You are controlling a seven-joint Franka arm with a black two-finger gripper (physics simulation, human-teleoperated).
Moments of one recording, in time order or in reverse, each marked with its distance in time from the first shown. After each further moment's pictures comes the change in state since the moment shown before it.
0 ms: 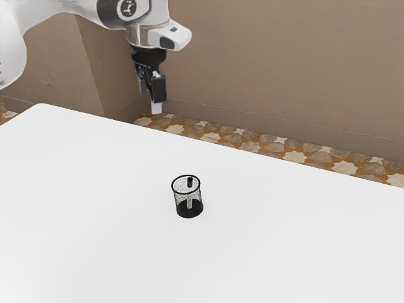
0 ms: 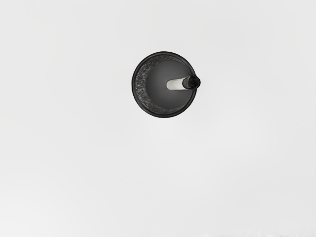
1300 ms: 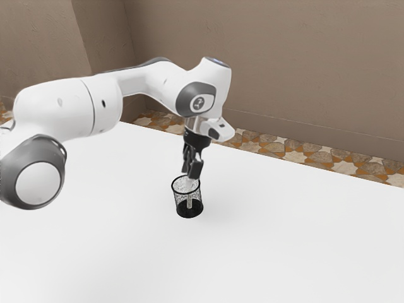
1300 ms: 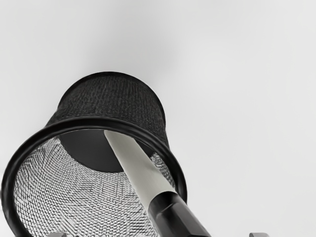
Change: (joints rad) arm -0.068 0.470 0.009 0.093 0.054 0.084 0.133
